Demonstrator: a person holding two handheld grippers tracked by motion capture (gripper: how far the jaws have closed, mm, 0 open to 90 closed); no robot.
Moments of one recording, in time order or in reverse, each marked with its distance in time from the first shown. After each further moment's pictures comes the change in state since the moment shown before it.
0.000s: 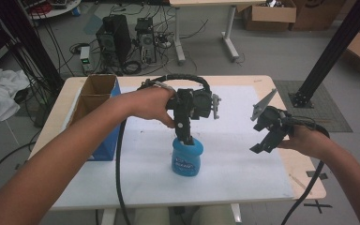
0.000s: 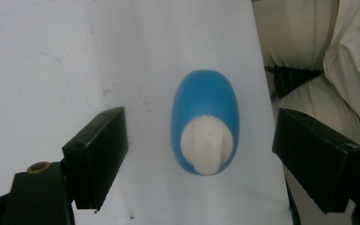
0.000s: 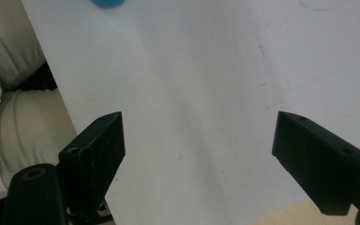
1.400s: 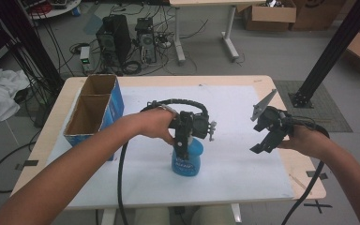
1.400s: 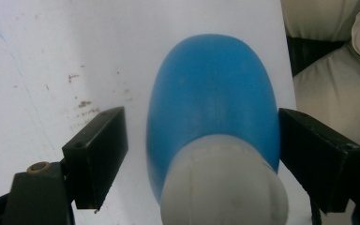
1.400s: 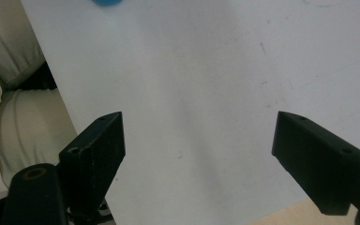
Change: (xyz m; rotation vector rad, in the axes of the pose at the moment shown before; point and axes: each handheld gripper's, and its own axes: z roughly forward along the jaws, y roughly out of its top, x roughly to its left) left arm -0.003 -0.009 0.073 0.096 -0.023 0.016; right arm -0.001 -0.001 0.002 0.006 0.006 0.009
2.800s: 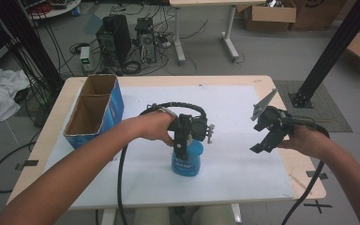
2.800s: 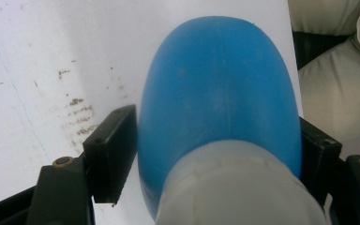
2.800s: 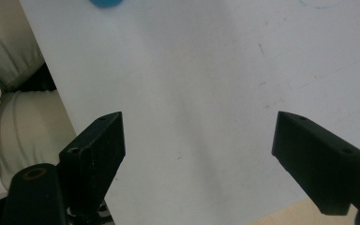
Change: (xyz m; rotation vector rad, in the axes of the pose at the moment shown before) left arm 0.001 -0.003 0.010 0.008 -0.008 0.005; right arm 0.000 0.000 -0.001 -0.002 -0.003 0.001
